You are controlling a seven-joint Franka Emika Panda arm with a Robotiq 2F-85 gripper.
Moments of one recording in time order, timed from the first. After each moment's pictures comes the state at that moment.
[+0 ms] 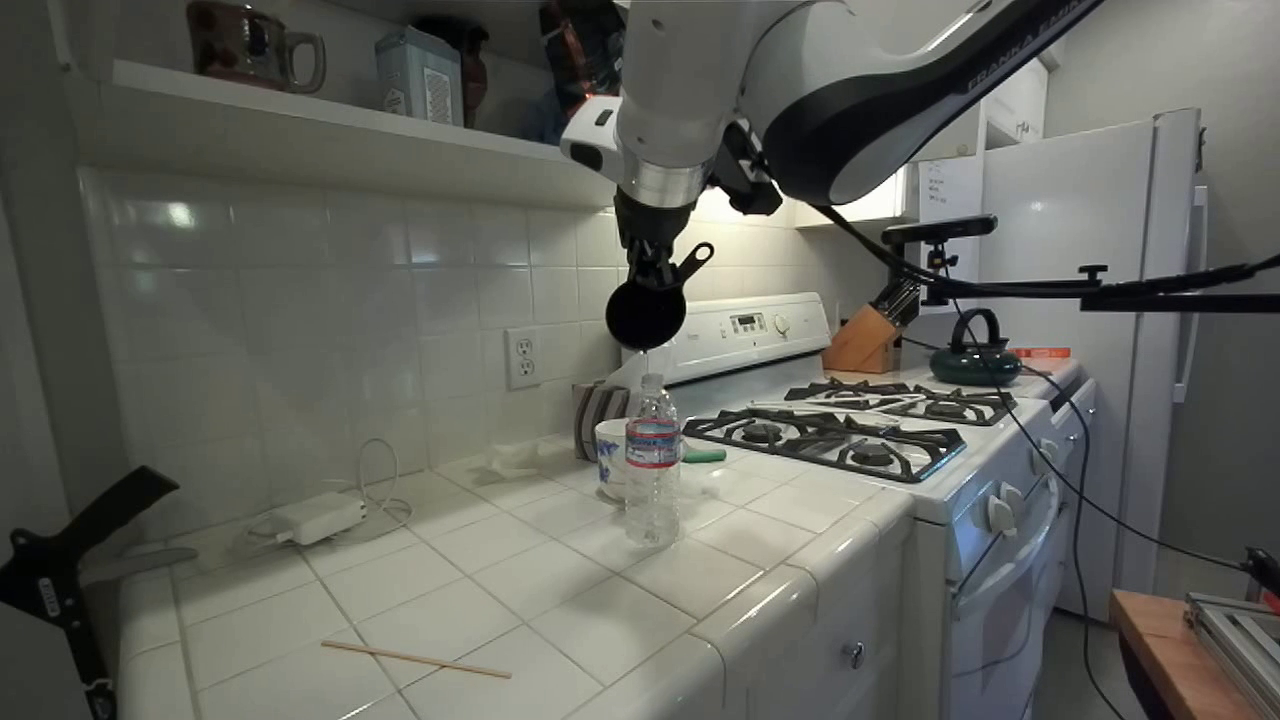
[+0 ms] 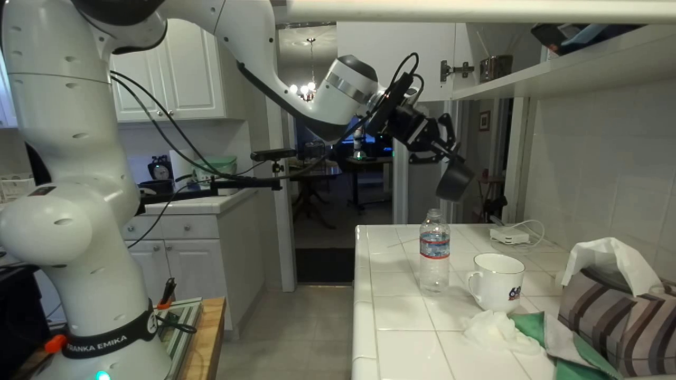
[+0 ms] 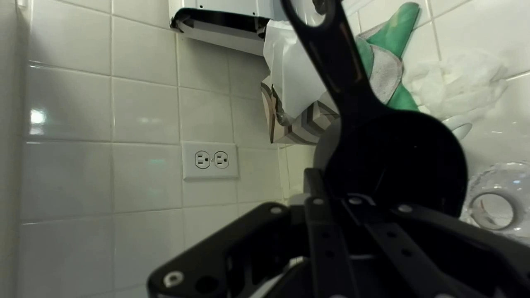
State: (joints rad) arm 0.10 0.05 0.09 -1.99 -1.21 2.17 -0.02
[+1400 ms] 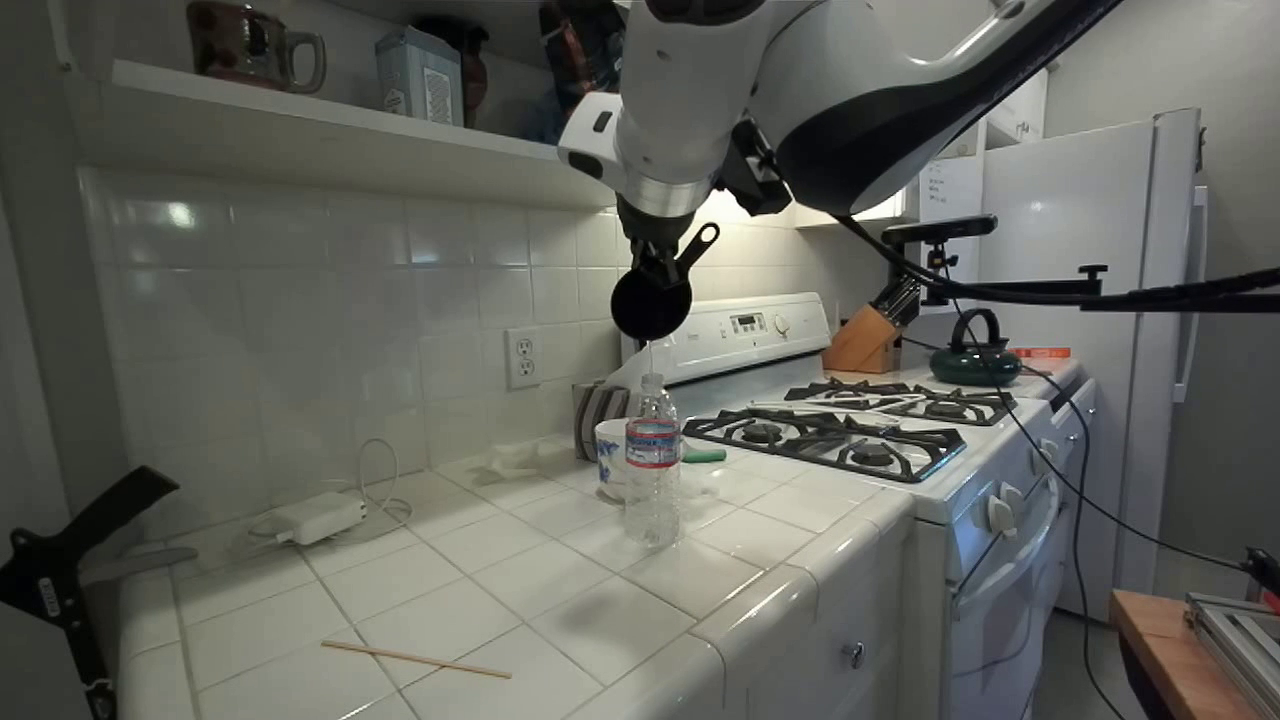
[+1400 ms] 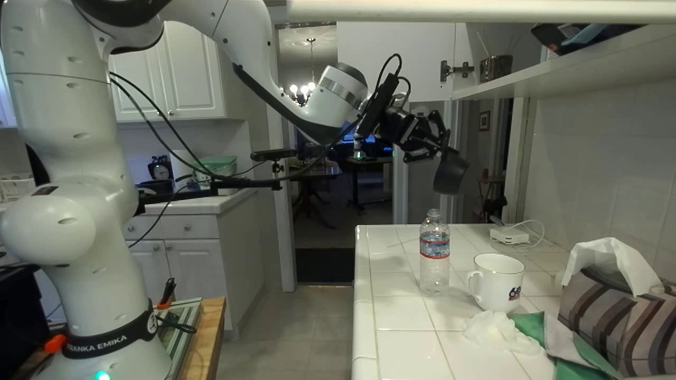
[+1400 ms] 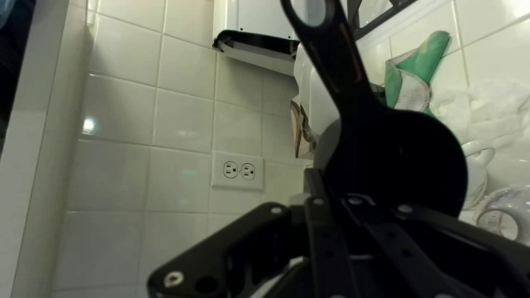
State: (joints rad) arm 0.13 0.04 0.13 -2.02 -1.35 2.05 0.06
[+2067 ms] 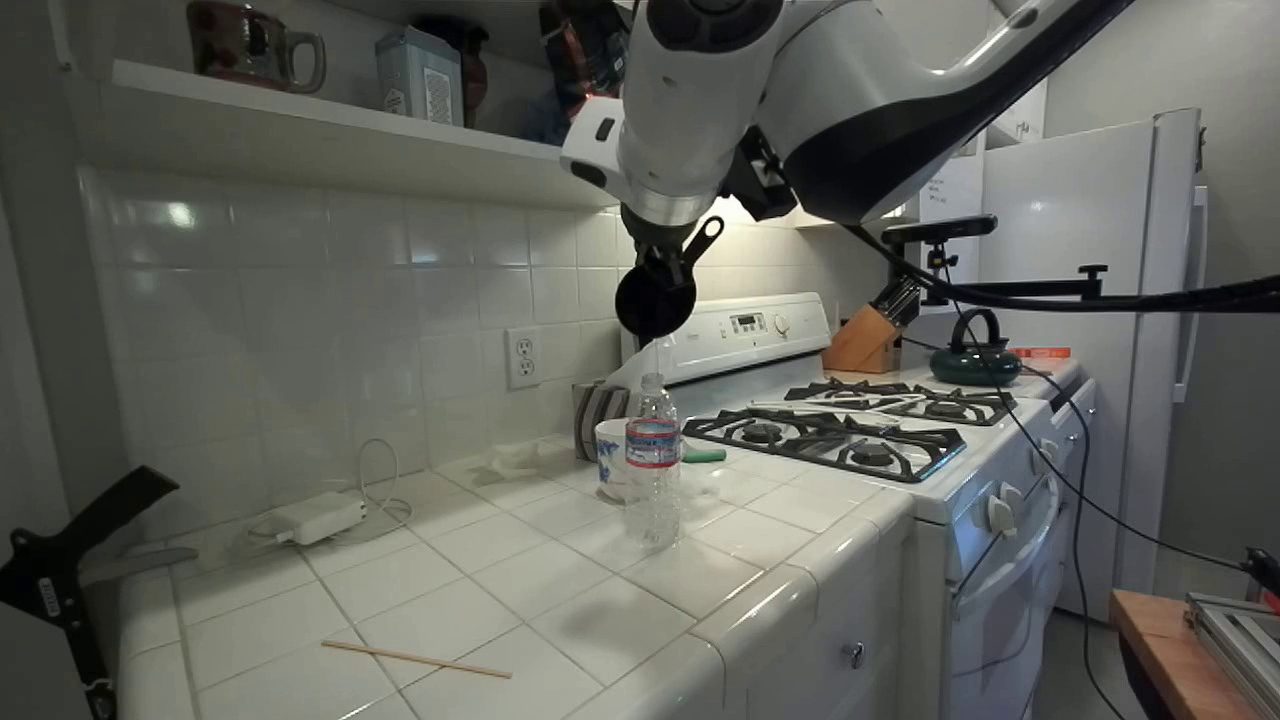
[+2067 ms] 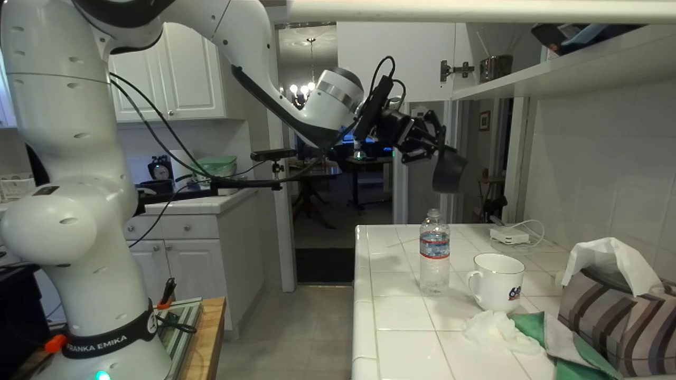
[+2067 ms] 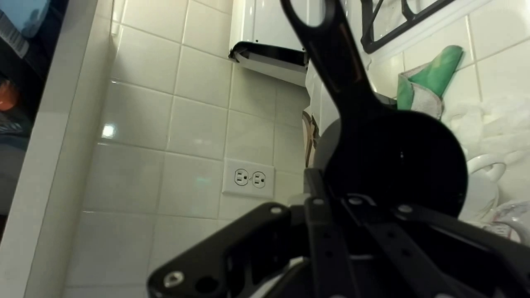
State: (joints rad) arm 0.14 0.04 0.14 -2.04 -1.41 2.00 0.10
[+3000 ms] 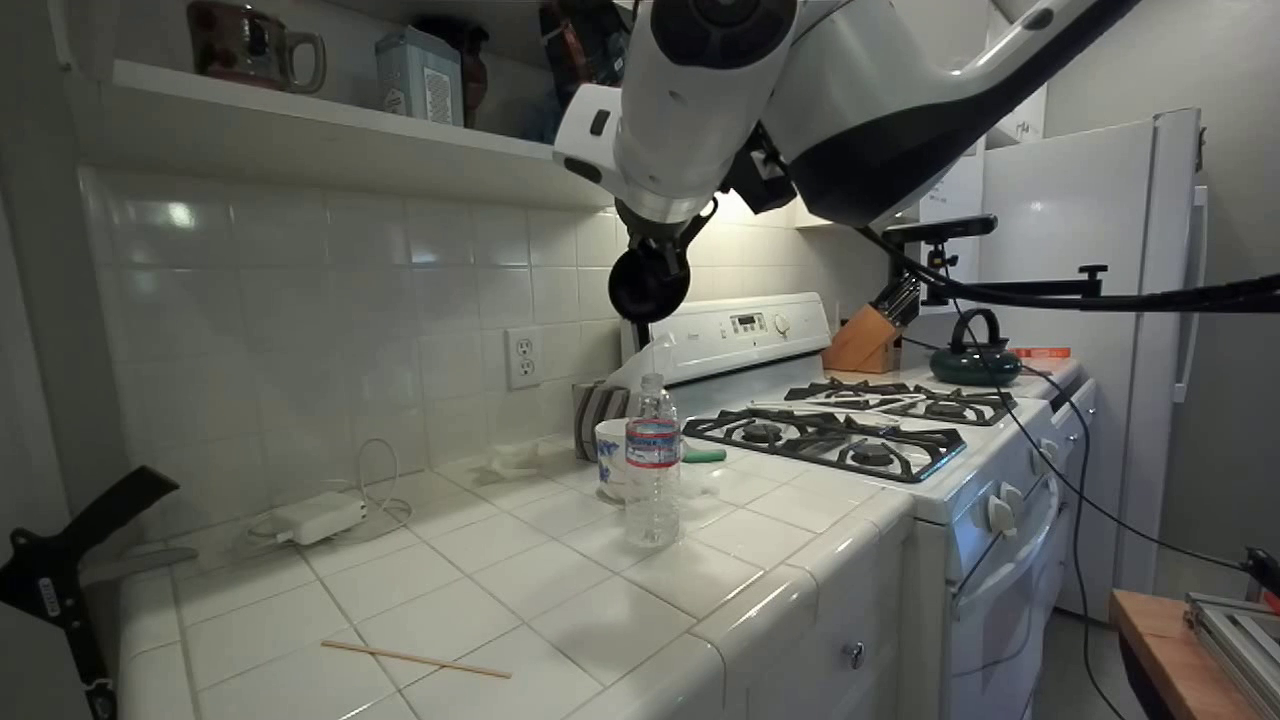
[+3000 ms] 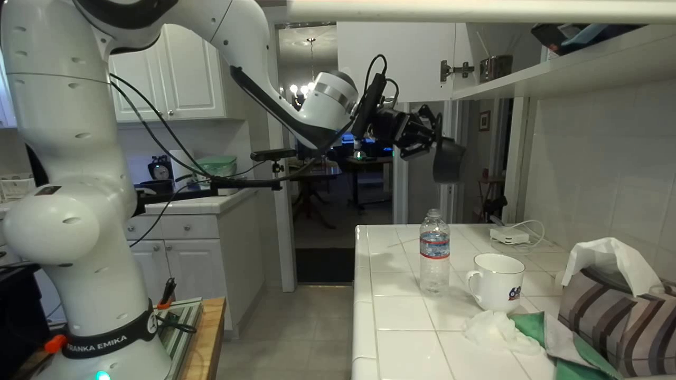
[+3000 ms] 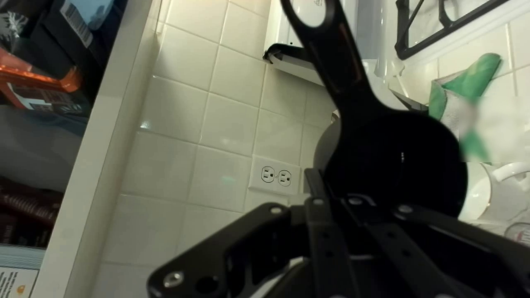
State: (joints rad) arm 0.16 0.04 0.16 -2.05 -1.50 1.94 0.12
